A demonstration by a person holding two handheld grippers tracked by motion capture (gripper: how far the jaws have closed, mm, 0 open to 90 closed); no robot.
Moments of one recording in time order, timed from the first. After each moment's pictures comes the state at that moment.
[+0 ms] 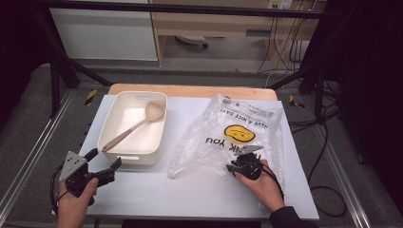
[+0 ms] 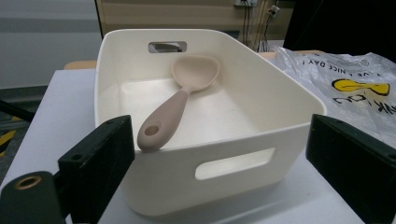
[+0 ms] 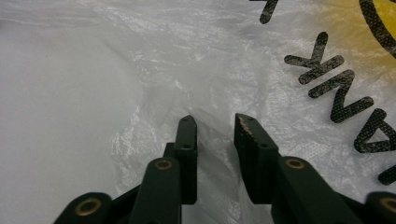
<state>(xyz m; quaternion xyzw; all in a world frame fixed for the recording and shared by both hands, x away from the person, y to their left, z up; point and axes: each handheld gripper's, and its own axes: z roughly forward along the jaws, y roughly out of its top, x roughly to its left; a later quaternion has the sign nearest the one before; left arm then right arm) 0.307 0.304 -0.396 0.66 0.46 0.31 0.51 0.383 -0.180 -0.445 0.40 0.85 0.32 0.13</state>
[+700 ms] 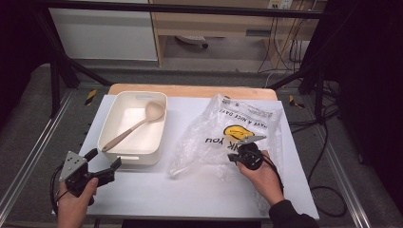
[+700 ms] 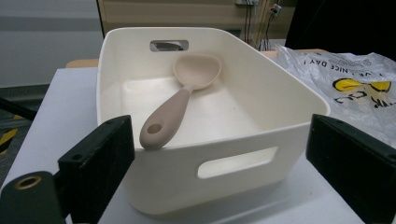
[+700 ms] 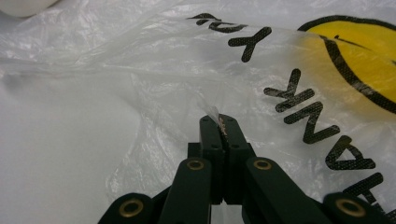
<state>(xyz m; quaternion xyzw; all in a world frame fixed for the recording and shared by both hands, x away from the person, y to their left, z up) 0.308 0.305 -0.397 0.66 0.47 0.31 0.51 0.403 -0.182 -0.422 0.42 0.83 0.35 0.12</state>
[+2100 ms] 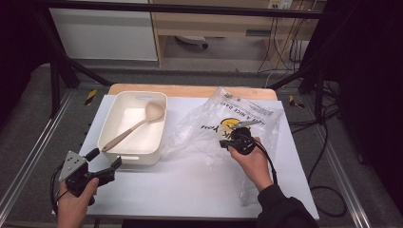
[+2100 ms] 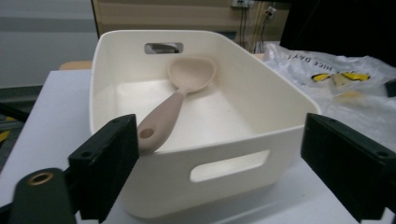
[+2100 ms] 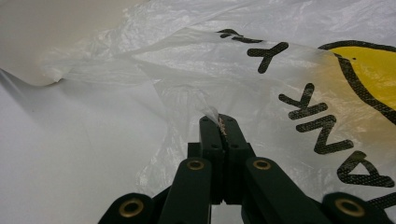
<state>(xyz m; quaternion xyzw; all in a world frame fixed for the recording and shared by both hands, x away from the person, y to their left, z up) 0.308 0.302 -0.393 0.66 0.46 0.30 0.52 0.436 -0.158 -0.399 0.44 0.81 0.38 0.10</state>
